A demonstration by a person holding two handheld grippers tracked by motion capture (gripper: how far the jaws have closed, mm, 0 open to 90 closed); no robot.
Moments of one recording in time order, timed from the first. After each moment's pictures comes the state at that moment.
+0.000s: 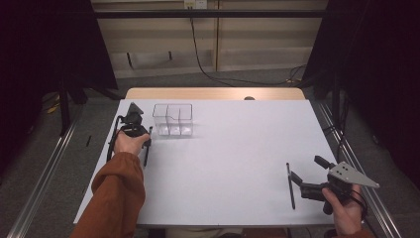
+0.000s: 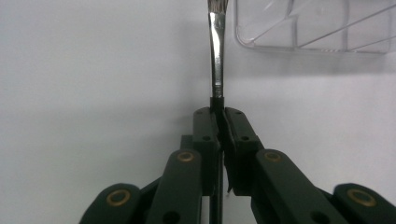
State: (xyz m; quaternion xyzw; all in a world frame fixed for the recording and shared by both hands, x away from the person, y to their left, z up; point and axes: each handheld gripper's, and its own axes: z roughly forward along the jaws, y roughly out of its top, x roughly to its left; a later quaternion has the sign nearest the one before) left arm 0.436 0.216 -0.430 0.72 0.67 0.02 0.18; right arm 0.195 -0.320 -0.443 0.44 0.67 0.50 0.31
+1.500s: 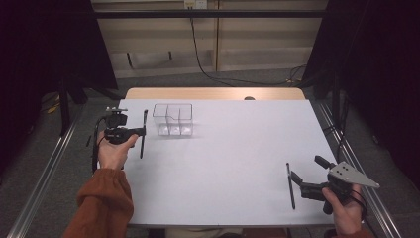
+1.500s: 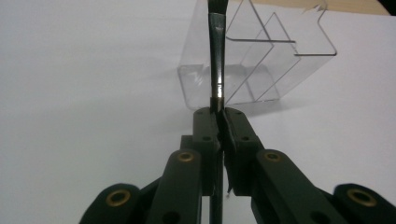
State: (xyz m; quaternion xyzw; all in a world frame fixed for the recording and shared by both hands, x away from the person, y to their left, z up) left arm 0.387 0.240 -0.394 0.72 0.57 0.11 0.38; right arm 0.195 -0.319 -0.442 0.44 0.67 0.50 0.32
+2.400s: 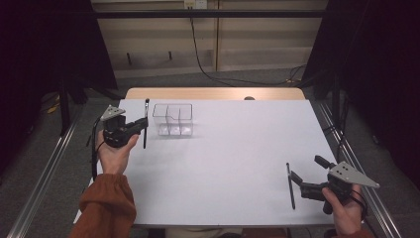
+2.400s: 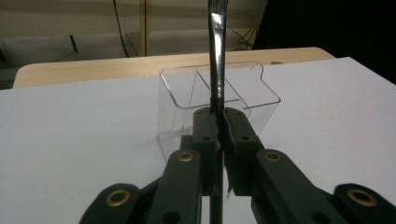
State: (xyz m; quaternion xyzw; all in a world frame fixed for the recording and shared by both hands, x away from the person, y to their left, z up) left arm 0.367 0.235 -0.382 0.71 0.47 0.20 0.49; right arm 0.195 -0.320 -0.442 0.44 0.67 0.50 0.32
